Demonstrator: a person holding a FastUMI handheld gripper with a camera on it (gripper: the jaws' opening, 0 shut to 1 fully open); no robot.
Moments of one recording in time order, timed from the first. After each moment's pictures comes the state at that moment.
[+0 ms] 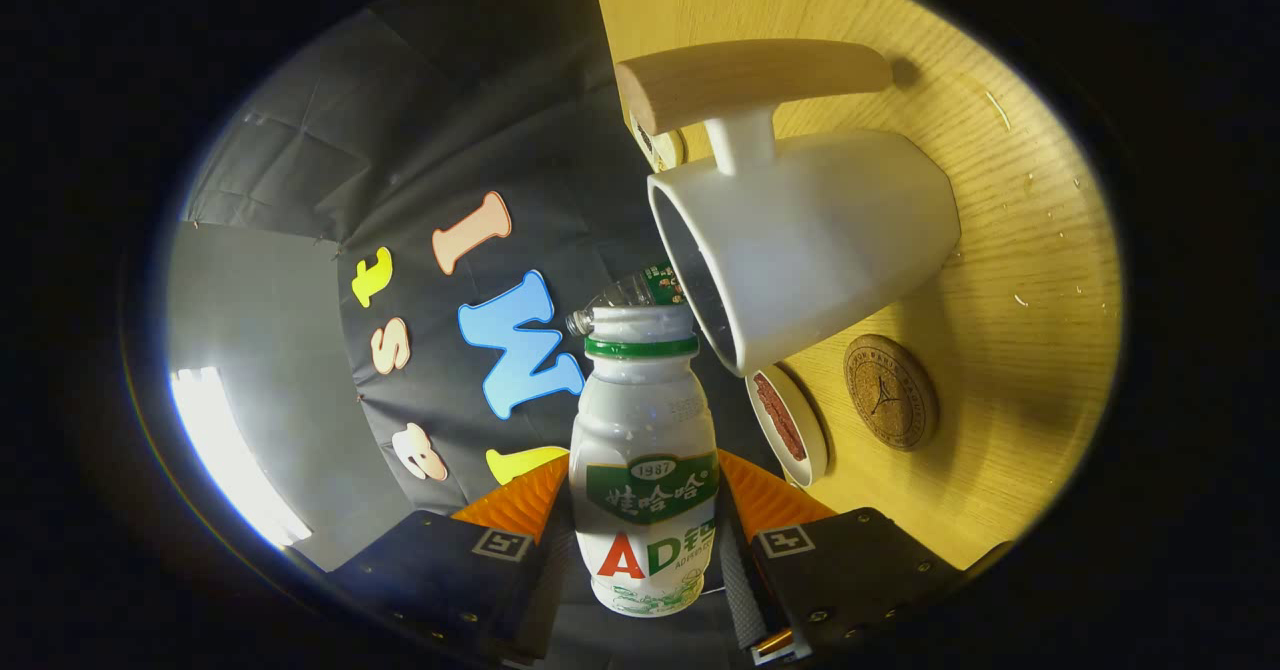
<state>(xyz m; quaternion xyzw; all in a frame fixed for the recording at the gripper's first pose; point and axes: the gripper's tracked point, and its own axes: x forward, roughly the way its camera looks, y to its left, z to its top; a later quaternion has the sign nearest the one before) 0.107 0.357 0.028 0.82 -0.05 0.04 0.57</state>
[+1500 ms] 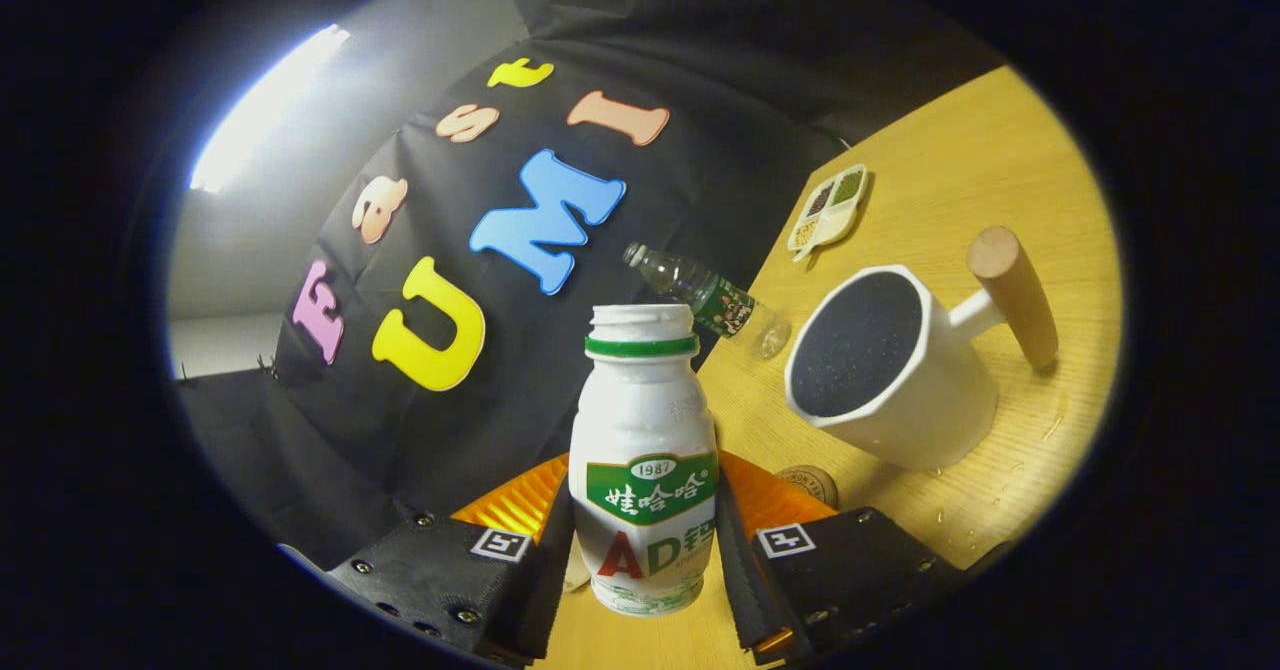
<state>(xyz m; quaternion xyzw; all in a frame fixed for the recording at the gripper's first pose) 0.107 0.379 0.015 0.46 -0.01 0.02 0.89</state>
